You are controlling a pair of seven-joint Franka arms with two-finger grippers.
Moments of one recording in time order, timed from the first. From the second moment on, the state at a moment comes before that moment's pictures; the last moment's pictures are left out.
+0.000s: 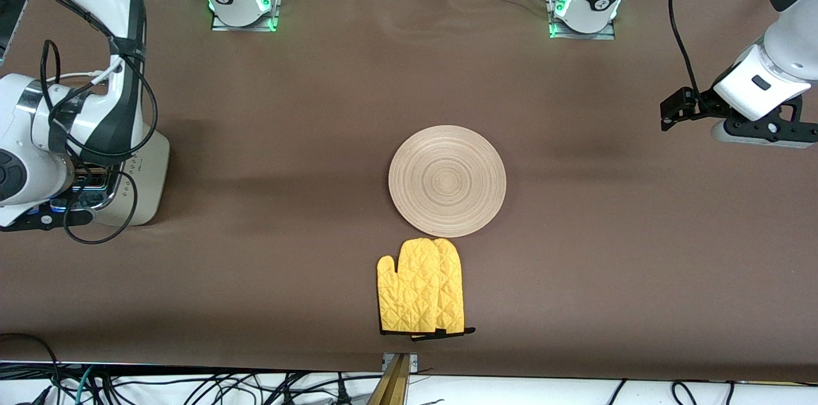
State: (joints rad) left arm -0.05 0.01 -0.02 -1.73 0.03 1.74 0.02; right arm 0.60 0.62 -0.83 -1.41 -0.05 1.68 -0.29
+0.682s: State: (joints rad) left arm -0.05 0.01 -0.02 -1.73 0.03 1.74 0.02; right arm 0.64 0.33 -0.66 -1.38 0.15 1.55 -0.25
